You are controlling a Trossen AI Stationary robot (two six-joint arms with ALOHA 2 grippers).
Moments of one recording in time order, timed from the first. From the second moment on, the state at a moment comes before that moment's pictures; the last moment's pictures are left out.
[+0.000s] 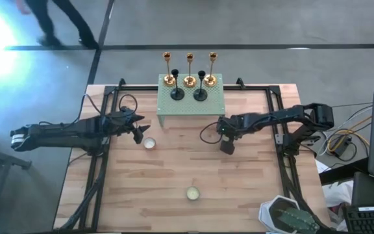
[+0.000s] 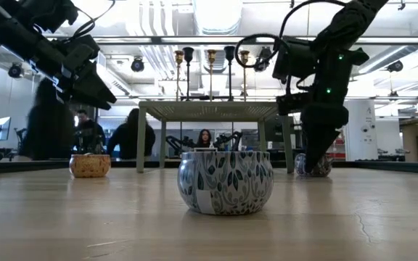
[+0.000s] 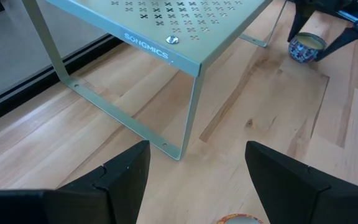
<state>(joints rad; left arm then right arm) 0.21 0.62 0.38 -0.29 -0.29 -0.28 -0.17 1.57 0.79 -0.51 0.06 0.23</state>
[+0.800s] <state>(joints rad) 0.21 0.62 0.38 -0.29 -0.29 -0.28 -0.16 1.61 0.79 -0.51 0.03 0.25</state>
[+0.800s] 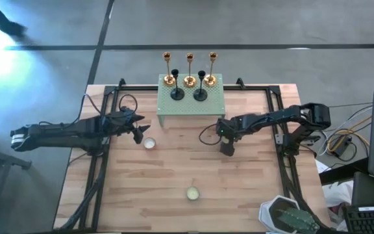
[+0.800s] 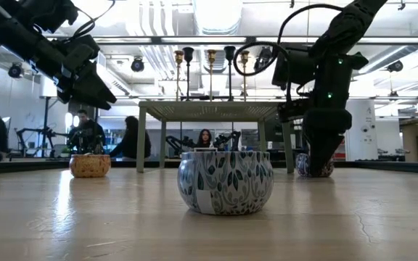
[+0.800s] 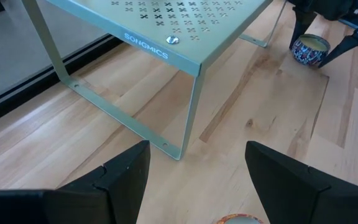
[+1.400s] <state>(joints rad) 0.21 0.61 0.38 -0.29 -0.29 -0.28 -0.16 1.61 0.79 -0.52 0.03 0.28</state>
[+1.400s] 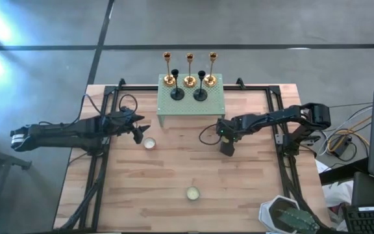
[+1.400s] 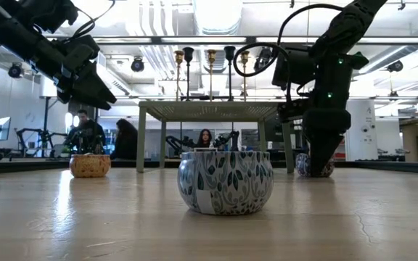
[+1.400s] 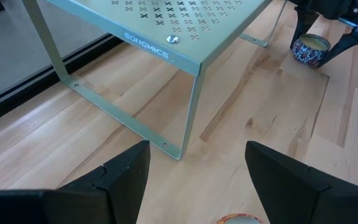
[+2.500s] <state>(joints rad) 0.21 0.61 0.38 -0.29 -0.29 -0.28 -0.16 1.48 0.82 -0.63 0.03 0.30</state>
